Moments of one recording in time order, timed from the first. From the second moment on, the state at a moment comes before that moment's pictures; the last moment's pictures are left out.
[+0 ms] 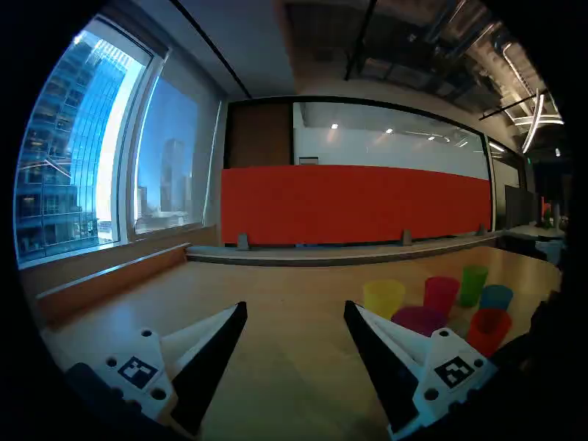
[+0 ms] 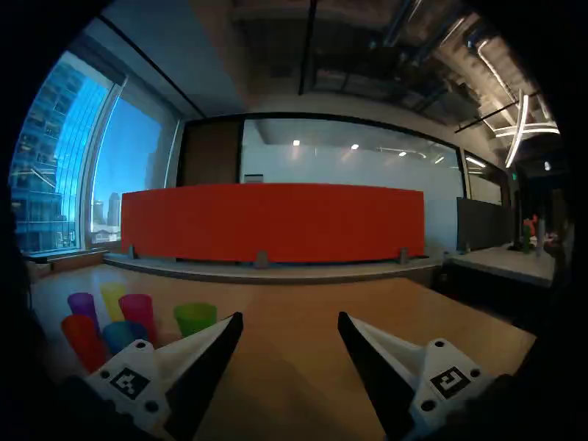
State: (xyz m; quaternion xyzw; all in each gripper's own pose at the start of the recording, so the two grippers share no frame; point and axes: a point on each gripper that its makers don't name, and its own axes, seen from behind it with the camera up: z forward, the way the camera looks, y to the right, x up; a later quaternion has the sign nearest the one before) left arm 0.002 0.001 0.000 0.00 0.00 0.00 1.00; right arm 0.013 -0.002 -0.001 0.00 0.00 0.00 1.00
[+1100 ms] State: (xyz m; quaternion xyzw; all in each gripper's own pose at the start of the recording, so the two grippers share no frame) left arm 0.194 0.036 0.015 -0.13 0.02 0.00 0.99; right arm 0.175 -0.025 0.004 0.08 0.00 0.00 1.00
